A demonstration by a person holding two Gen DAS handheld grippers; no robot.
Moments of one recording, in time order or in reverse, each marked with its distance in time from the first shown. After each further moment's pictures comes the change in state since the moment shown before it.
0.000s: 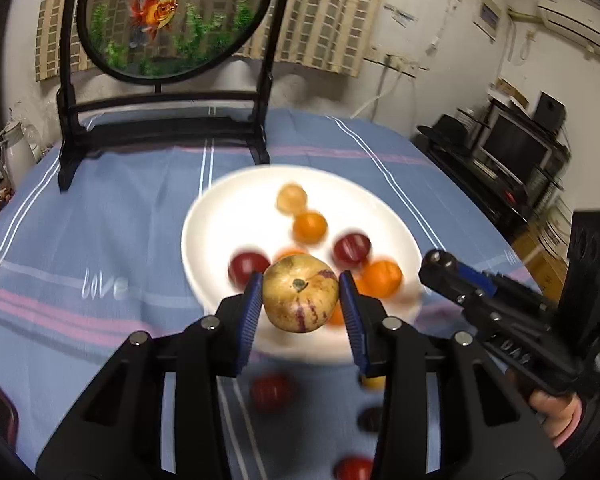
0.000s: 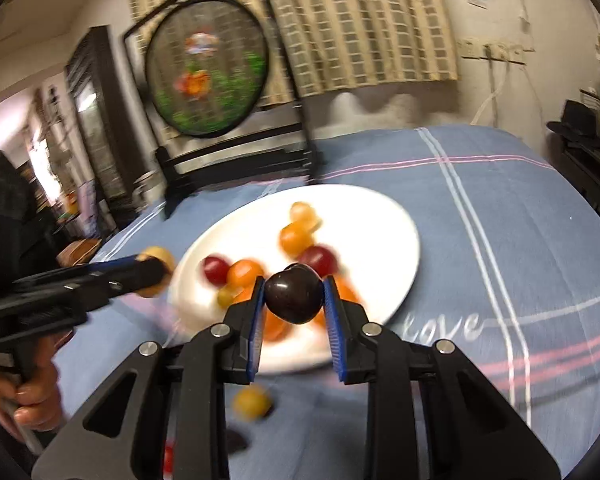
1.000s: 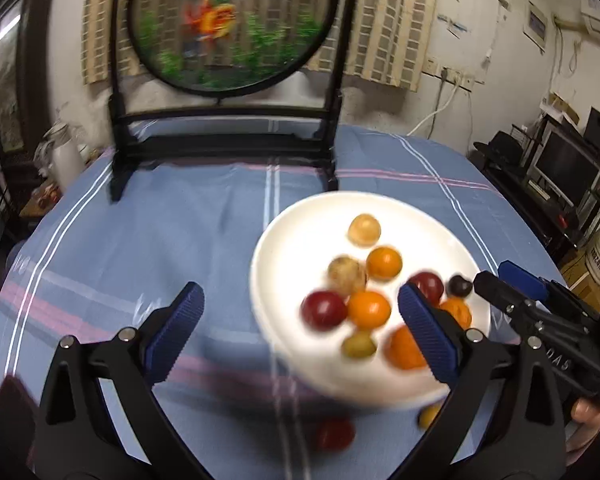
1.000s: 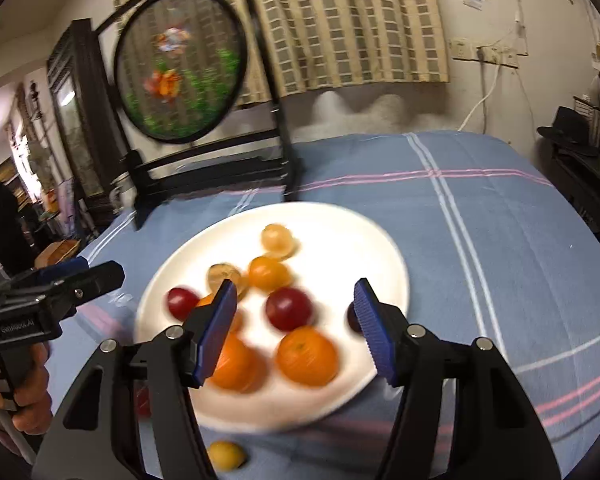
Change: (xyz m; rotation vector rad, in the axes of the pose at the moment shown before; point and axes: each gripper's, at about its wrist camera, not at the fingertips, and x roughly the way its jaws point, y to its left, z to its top) left arm -0.005 0.029 0.005 -0.066 -0.034 0.198; right arm 0.018 0.004 0.025 -0.026 0.035 -0.037
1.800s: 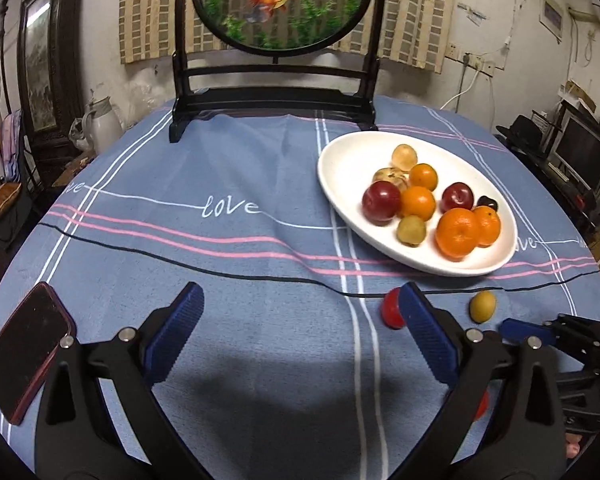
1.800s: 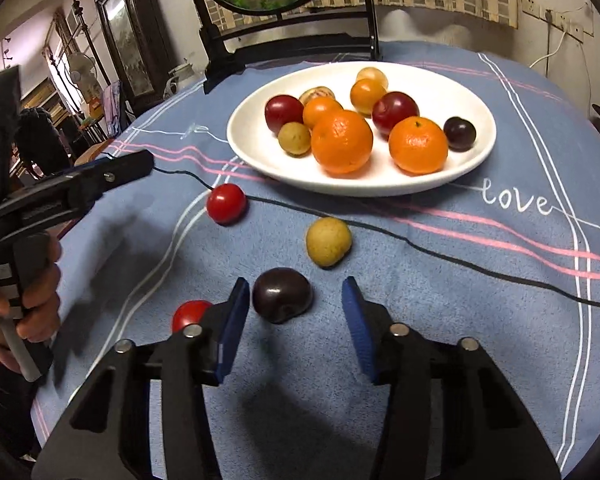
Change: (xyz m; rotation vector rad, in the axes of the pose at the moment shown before) left arm -0.039 0.027 -0.076 0.001 0.023 0.093; right arm -0.025 0.049 -0.099 -0.134 0.321 0.140
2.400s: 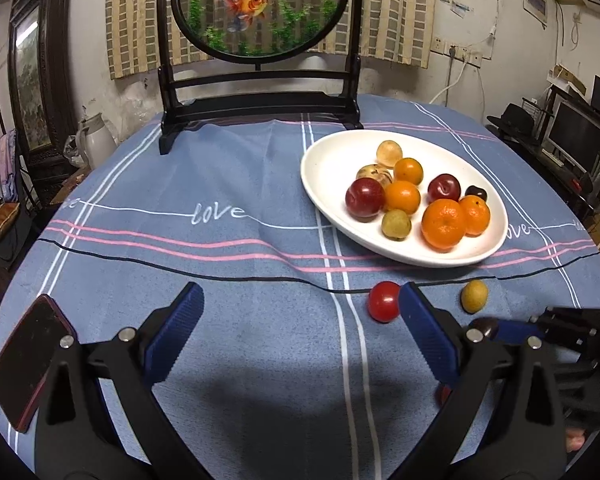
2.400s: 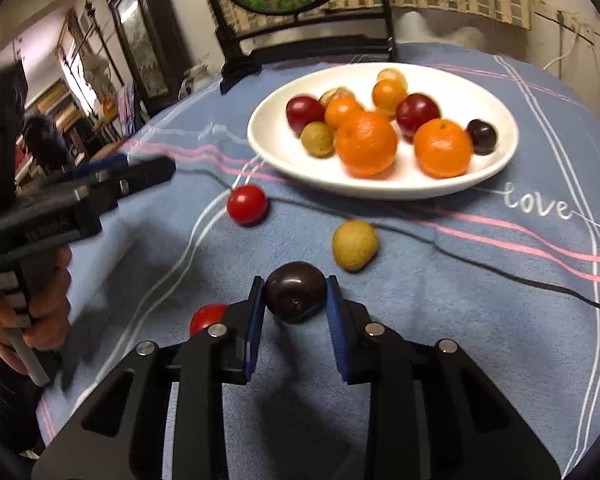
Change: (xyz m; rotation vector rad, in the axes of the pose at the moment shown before) left arm -0.002 -0.012 -0.004 0.060 -0.005 -0.019; right arm -0.001 0.001 0.004 0.007 -0.033 0.059
